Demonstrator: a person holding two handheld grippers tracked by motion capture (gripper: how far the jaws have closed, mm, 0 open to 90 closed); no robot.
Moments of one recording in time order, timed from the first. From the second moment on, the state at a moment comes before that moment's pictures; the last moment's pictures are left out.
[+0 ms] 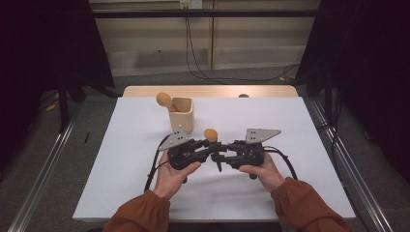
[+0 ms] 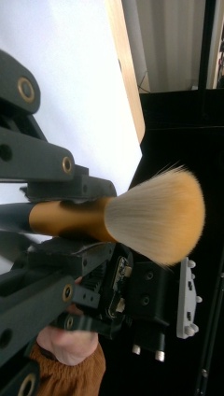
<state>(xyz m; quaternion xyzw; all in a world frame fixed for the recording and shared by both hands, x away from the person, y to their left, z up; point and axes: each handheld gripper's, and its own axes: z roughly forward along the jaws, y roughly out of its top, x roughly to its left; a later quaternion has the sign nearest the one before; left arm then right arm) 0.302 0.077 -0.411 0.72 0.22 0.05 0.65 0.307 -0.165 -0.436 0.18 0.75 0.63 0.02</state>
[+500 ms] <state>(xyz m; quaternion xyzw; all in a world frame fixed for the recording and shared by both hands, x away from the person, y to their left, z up) 0.304 0.080 -0.406 0.72 0.23 0.06 0.65 0.303 -0.160 -0.438 0.19 0.76 0.62 0.05</state>
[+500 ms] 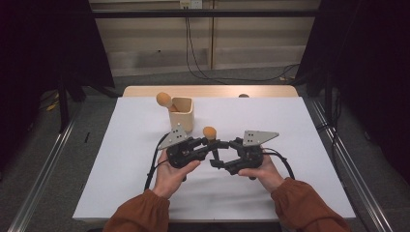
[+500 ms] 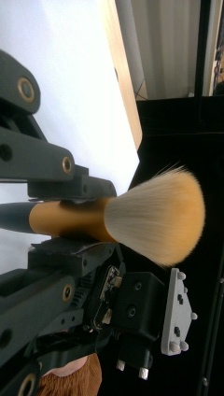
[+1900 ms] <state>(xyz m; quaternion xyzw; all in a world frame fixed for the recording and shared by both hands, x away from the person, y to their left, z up) 0.308 0.128 -0.392 0.71 0.26 0.10 0.64 0.272 -0.212 -0.432 0.32 0.72 0.57 0.23</state>
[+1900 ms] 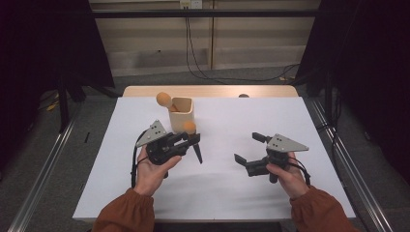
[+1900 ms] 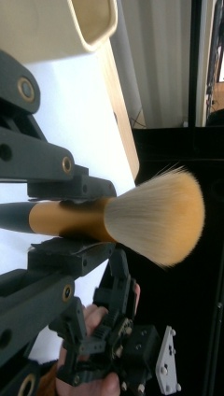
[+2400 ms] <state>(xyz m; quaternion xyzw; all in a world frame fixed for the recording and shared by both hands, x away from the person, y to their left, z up) 0.320 0.153 -0.379 0.71 0.28 0.12 0.63 0.252 -0.253 -0.440 0.37 0.69 0.56 0.26</state>
